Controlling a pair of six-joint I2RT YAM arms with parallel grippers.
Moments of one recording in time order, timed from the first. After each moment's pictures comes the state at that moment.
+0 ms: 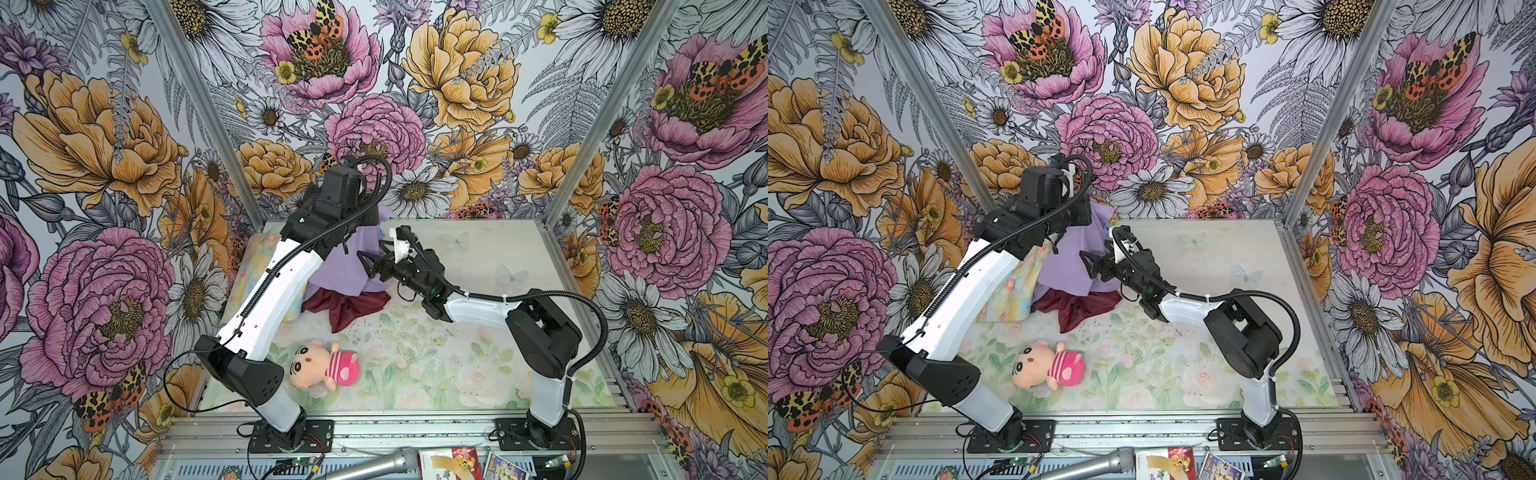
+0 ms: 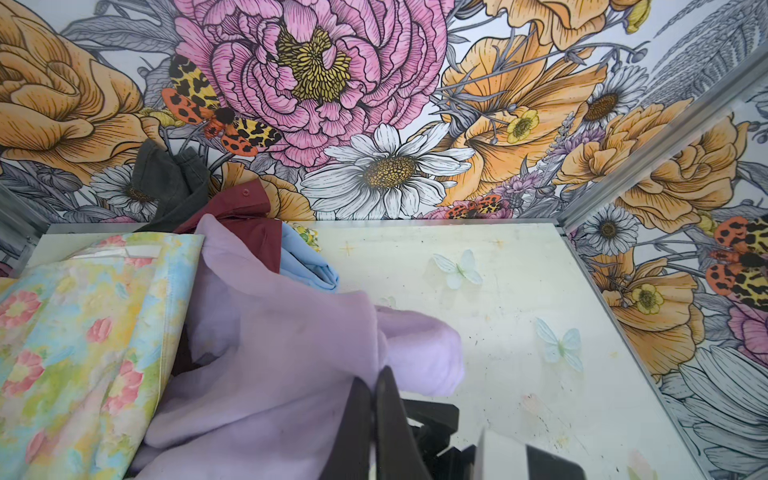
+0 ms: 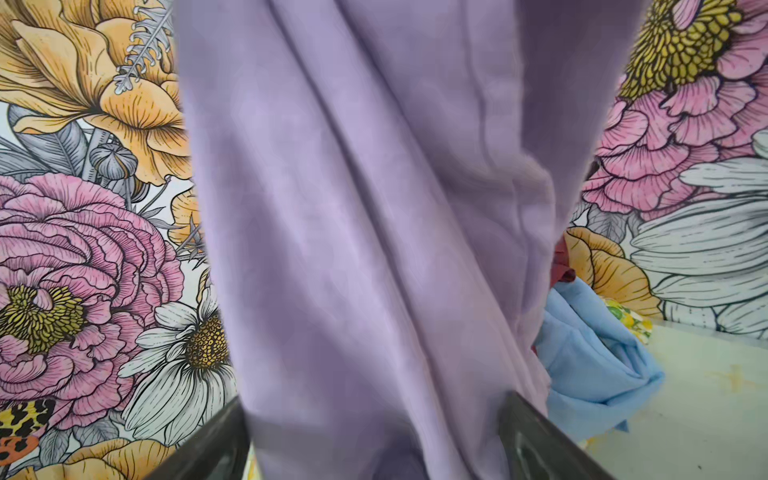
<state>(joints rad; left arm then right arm) -0.51 1.62 1.95 -0.81 -0.20 -0.34 0.75 1.94 1.21 0.79 -0.11 0.40</state>
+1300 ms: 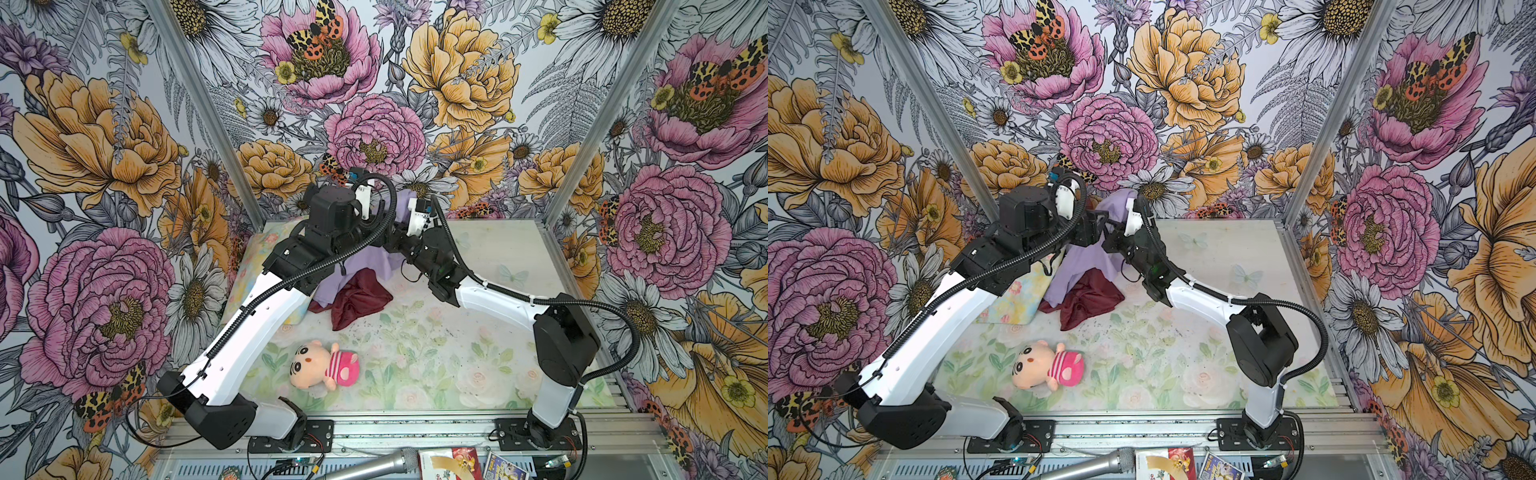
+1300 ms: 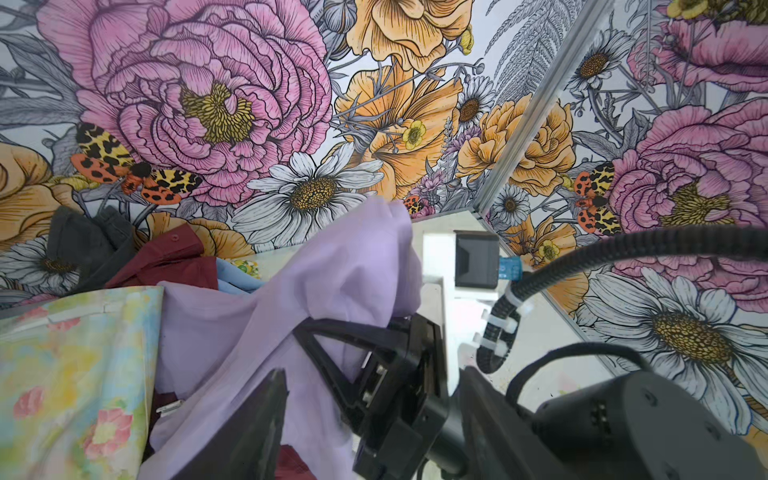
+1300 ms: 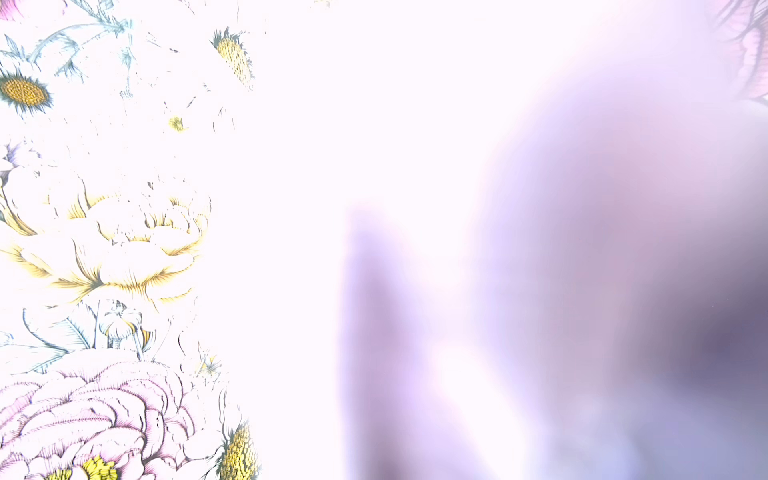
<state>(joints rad) -0.61 1.37 1.71 -0.65 -0.11 -0.22 0.70 1.79 1.36 0.52 0.01 0.64</state>
